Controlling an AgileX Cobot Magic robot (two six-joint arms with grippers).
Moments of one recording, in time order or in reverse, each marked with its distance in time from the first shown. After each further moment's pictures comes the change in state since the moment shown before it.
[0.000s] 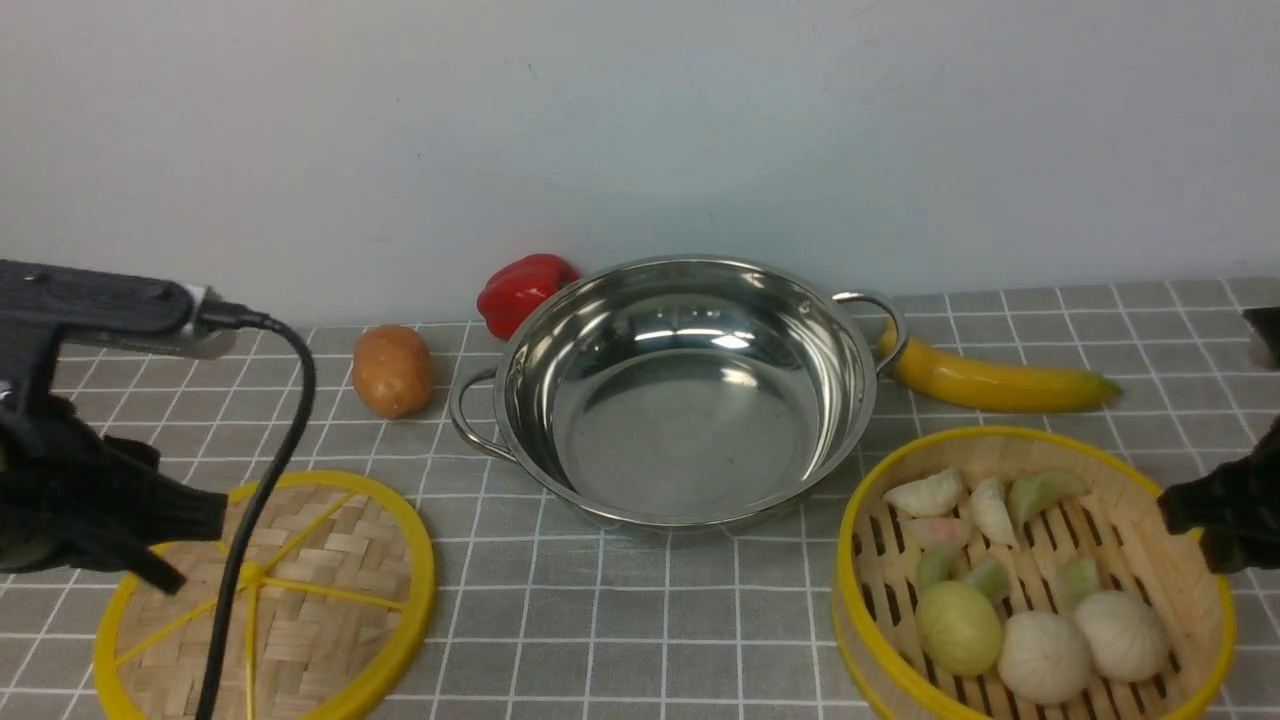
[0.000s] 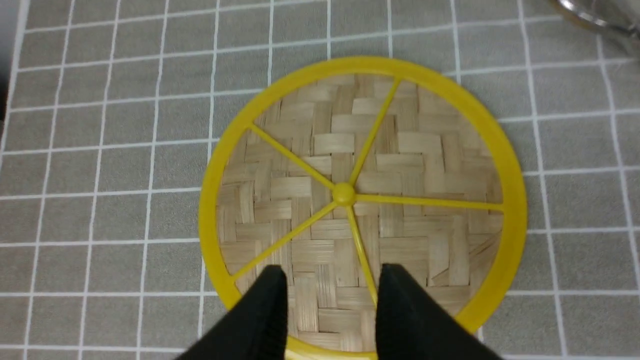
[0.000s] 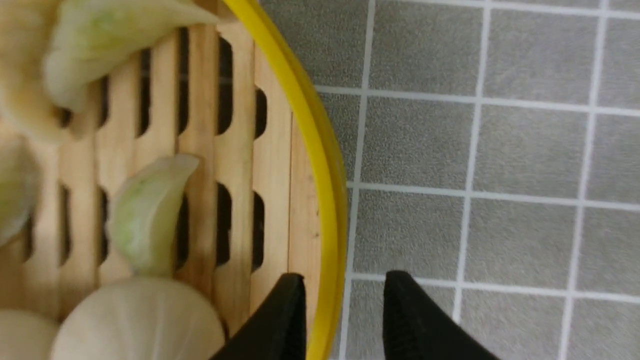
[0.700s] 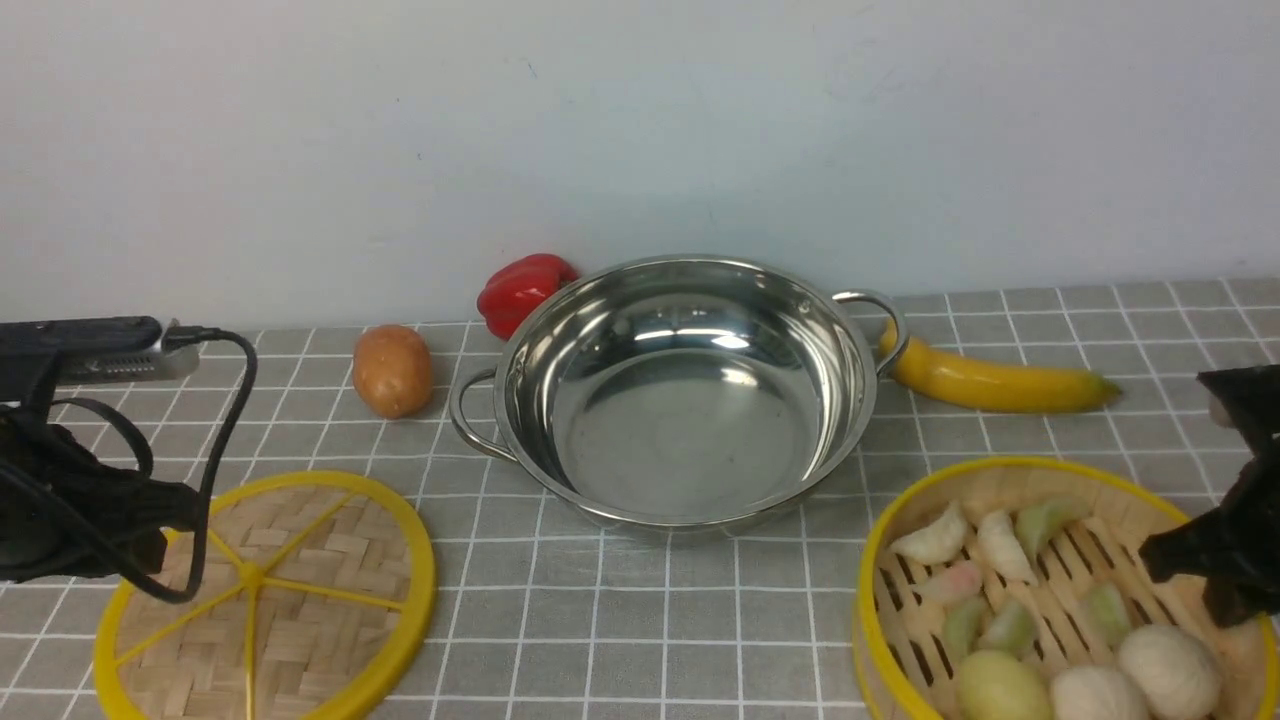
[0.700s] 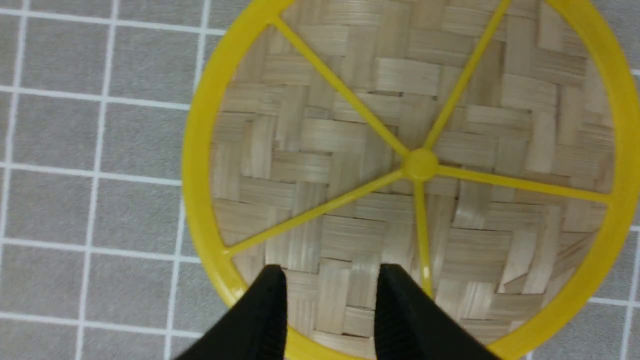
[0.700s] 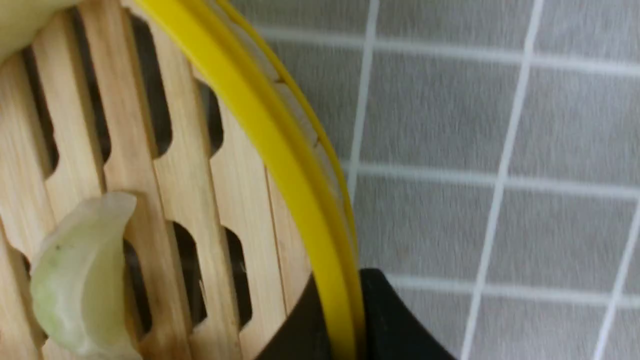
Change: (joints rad) right arm 0.000 0.093 -0.005 -0.016 0.047 -0.012; left arm 0.330 0.303 -0.058 -0.364 -0.032 0.366
